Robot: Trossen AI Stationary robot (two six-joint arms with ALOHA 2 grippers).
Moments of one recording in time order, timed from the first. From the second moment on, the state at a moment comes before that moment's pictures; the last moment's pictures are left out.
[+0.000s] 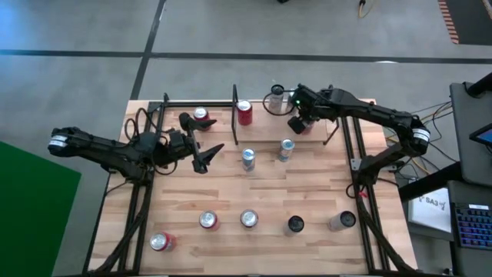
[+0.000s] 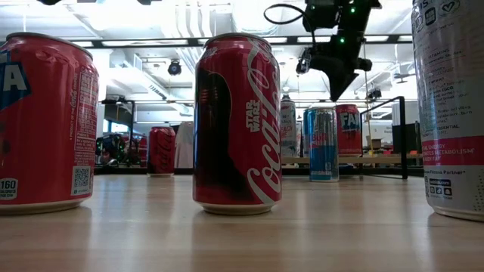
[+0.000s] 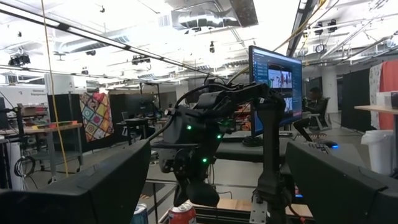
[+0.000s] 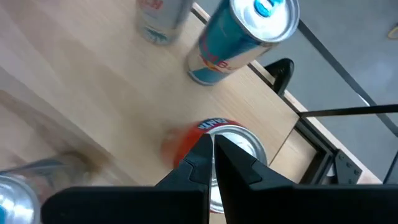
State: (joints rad) left arm -0.13 1.00 0.66 0.71 -0.41 0.21; right arm -0.50 1.46 1.33 -1.04 0.36 0.24
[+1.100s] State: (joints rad) left arm -0.13 1.00 0.66 0.71 -0.41 0.21; right arm -0.53 1.45 1.25 -1.02 0.47 0.27
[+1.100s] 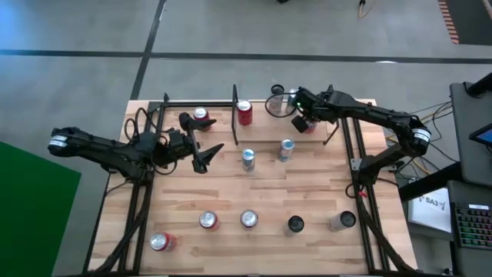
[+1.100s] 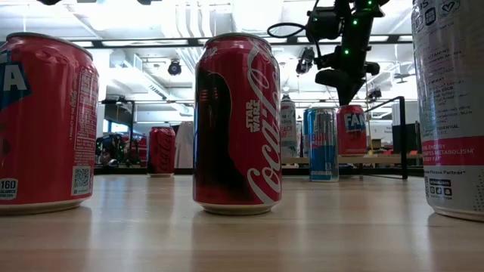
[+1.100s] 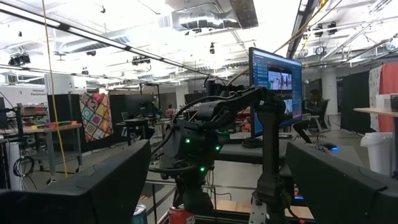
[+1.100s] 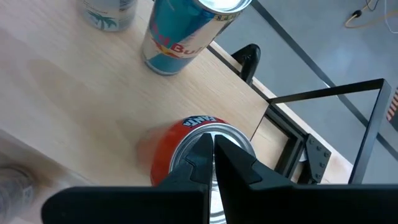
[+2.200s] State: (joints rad) left arm -0.13 1.00 0.66 0.71 -0.41 0.20; right arm -0.53 1.33 1.33 -1.09 0.22 0.24
